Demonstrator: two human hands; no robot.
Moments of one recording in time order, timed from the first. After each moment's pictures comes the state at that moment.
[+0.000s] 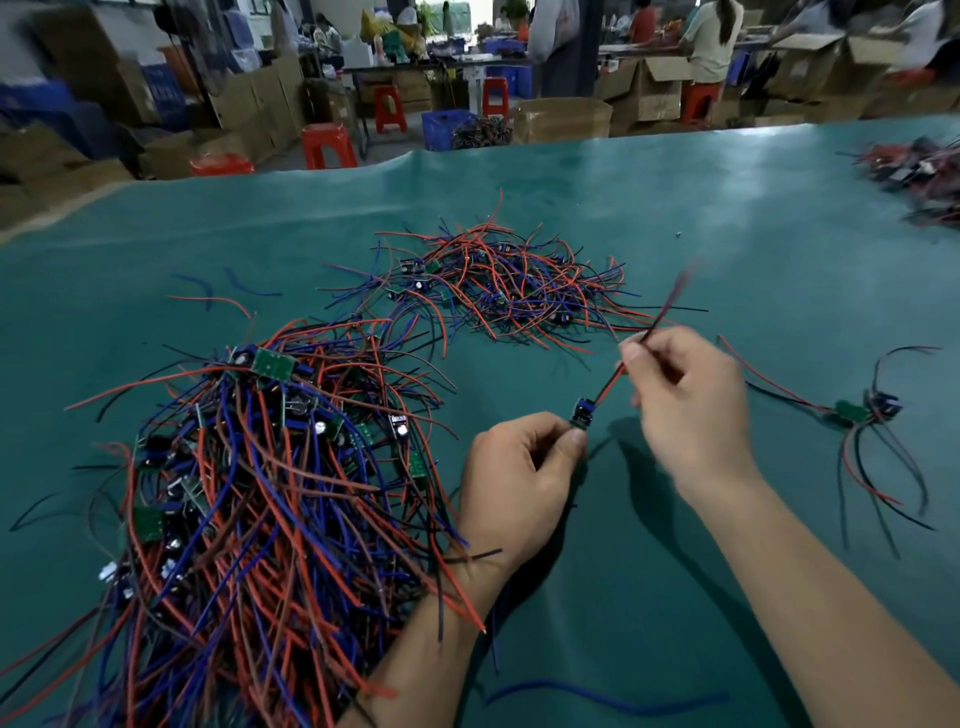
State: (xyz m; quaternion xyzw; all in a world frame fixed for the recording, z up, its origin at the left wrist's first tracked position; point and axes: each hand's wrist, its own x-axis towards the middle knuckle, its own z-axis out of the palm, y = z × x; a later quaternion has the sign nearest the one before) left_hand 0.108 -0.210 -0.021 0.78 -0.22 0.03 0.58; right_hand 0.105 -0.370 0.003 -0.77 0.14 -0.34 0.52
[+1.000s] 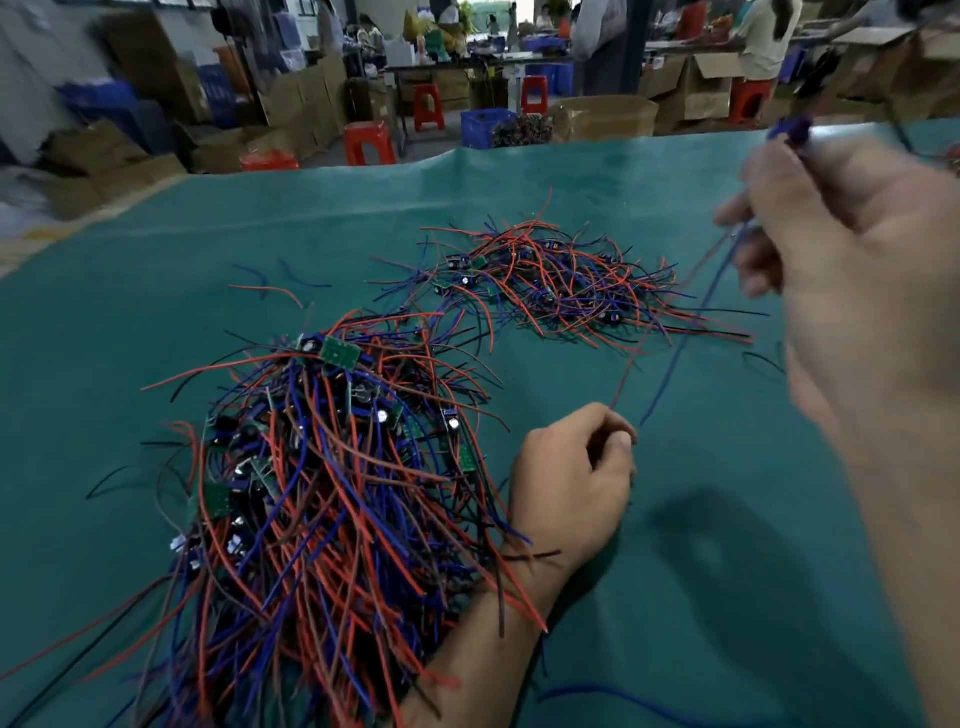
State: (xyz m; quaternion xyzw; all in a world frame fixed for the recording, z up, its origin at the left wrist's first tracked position) left_hand 0.105 -0.211 -0.017 0.80 -0.19 0.03 0.57; right_hand 0.088 -0.340 0.118 -0.69 -0.04 -0.41 0.59
